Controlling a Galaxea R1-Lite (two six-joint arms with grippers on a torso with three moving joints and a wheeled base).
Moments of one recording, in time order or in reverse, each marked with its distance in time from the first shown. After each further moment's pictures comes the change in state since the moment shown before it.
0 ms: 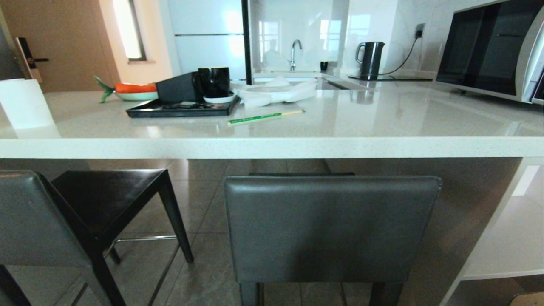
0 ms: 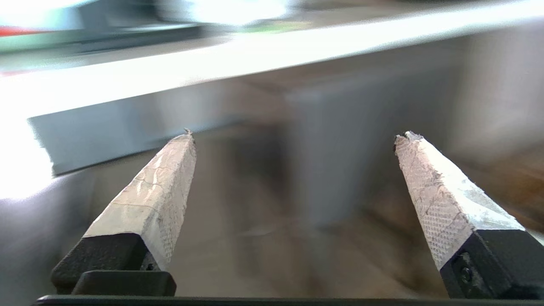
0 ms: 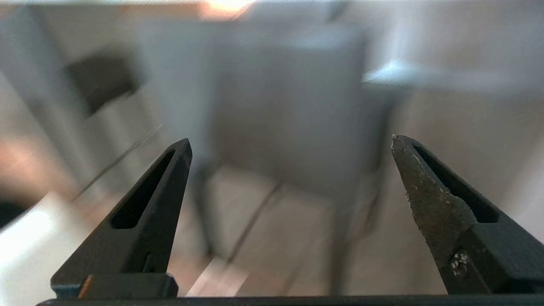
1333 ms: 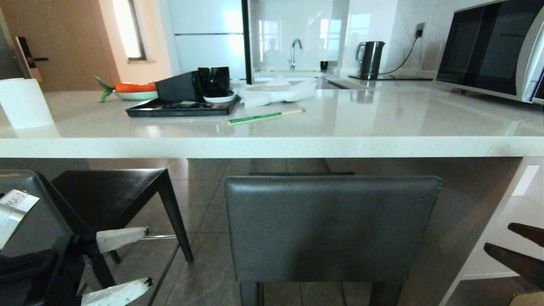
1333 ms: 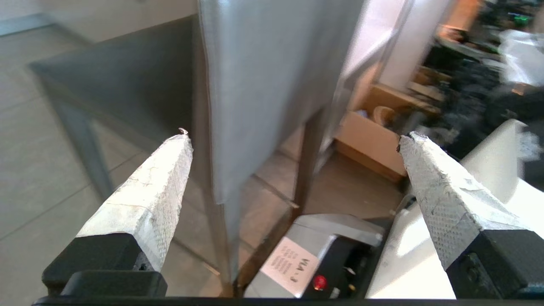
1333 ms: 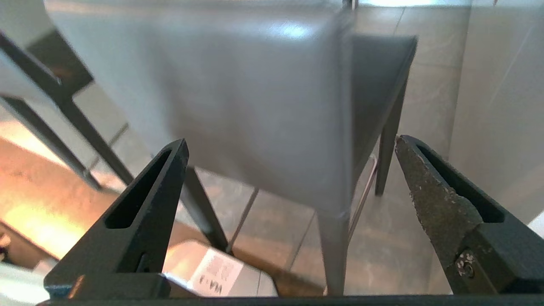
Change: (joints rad) left arm 0.248 0.738 0.175 -0.577 -0.625 -0.006; right arm -0.290 0.543 -0.047 -0.234 0.298 -0.075
